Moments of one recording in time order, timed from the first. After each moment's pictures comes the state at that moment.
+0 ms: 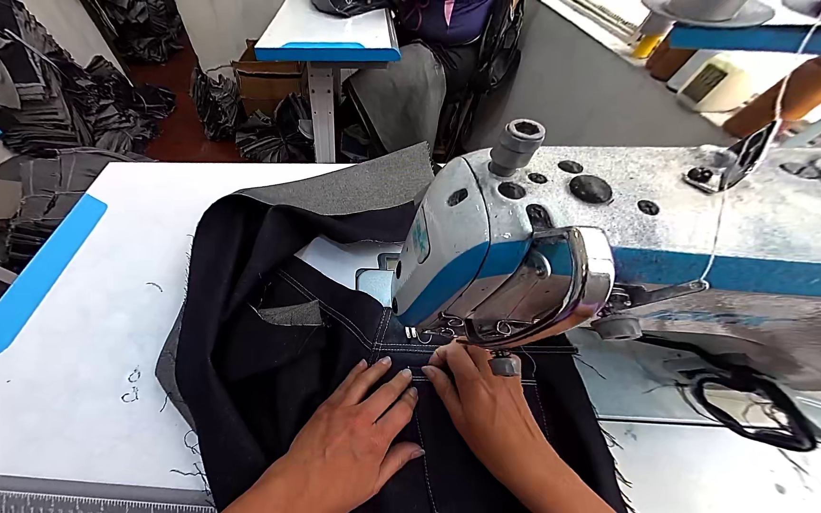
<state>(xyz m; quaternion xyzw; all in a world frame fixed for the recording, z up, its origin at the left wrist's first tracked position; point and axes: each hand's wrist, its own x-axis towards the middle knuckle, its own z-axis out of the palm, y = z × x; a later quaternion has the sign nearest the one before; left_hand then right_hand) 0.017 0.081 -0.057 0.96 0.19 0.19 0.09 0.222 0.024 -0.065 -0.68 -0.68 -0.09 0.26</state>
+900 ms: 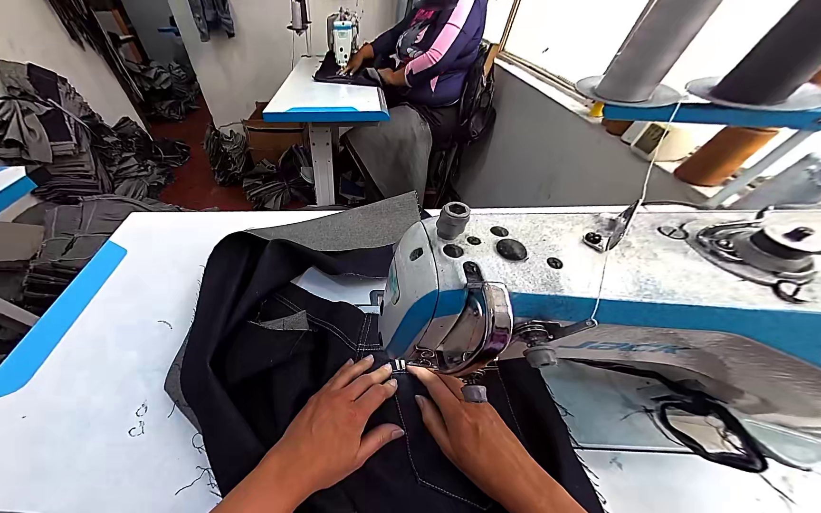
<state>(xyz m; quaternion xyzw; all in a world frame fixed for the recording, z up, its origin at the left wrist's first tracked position) 0.025 0.124 -0.050 0.94 0.22 0.18 0.17 0.234 0.036 -0.073 -0.63 -0.72 -0.07 0.29</state>
